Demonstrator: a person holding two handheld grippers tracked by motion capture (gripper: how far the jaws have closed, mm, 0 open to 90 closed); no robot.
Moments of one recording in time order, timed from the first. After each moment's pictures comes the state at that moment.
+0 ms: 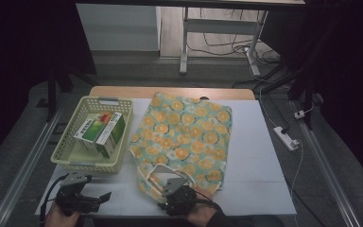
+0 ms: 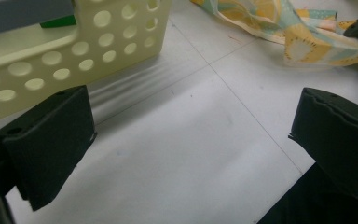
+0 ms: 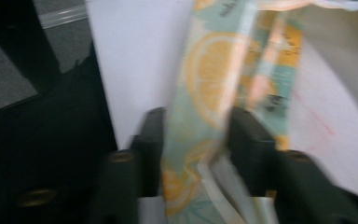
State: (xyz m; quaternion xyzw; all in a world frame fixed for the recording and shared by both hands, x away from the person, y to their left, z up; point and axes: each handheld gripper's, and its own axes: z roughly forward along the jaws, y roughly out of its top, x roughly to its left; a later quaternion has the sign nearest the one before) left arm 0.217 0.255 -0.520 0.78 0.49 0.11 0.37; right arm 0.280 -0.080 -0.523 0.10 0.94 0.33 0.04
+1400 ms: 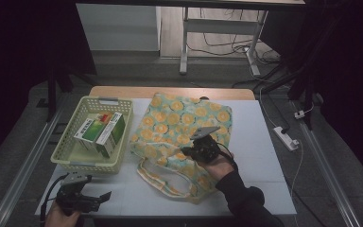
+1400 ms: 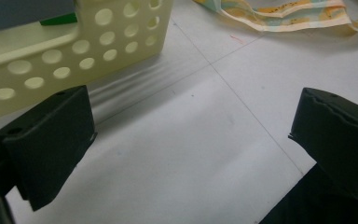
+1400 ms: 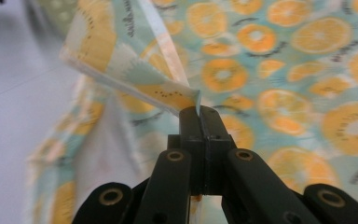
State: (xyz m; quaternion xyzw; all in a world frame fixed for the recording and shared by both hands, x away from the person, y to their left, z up) left arm 0.219 0.256 -0.520 0.78 0.50 0.11 0.37; right arm 0.407 -0.129 -0.462 0.22 0.89 0.38 0.07
